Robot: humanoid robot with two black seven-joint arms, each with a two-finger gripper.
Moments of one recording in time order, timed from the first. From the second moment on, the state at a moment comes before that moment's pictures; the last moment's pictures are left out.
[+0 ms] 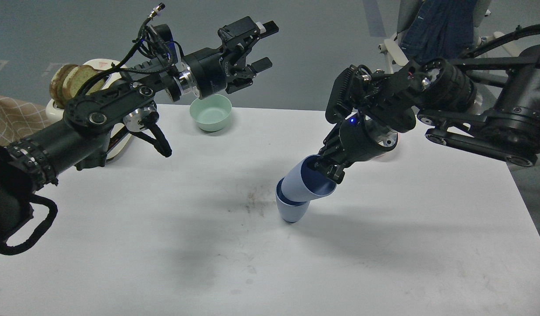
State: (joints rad) left arm -1.11 0.32 -0.33 -0.76 0.59 -0.46 -0.49; right arm 1.62 -0.38 -0.27 1.26 -1.77 0.49 0.49
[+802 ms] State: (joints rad) left arm -1.11 0.33 -0.33 -0.75 0.58 -0.45 -0.49; right arm 1.50 -0.40 0.21 1.26 -1.76 0.49 0.49
